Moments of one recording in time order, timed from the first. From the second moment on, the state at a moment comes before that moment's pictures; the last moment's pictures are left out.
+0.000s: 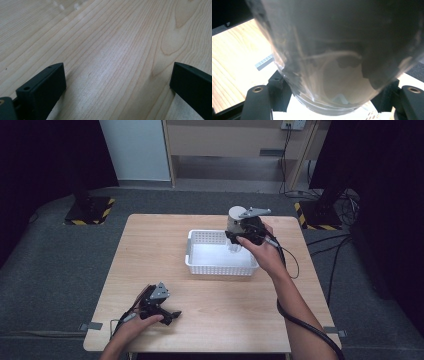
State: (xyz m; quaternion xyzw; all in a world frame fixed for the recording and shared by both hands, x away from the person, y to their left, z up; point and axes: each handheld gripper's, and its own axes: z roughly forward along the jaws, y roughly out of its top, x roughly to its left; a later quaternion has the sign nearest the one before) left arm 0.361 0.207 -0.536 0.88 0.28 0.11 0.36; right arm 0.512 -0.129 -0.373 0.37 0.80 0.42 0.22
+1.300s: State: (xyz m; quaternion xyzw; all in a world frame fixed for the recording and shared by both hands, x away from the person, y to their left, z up) left arm 0.361 0.207 -0.536 0.88 0.28 0.11 0.36; right arm 0.524 -0.114 -0.427 0.39 0.80 0.40 0.21
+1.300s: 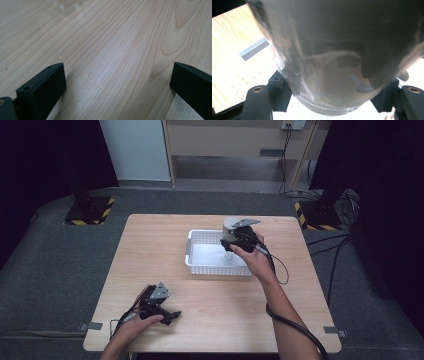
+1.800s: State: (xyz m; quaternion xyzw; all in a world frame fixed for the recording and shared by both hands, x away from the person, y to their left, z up) left arm 0.361 0.207 -0.536 0.88 0.28 0.11 0.36; right arm 0.520 -0.113 -0.442 0.39 0.80 0.40 0.21
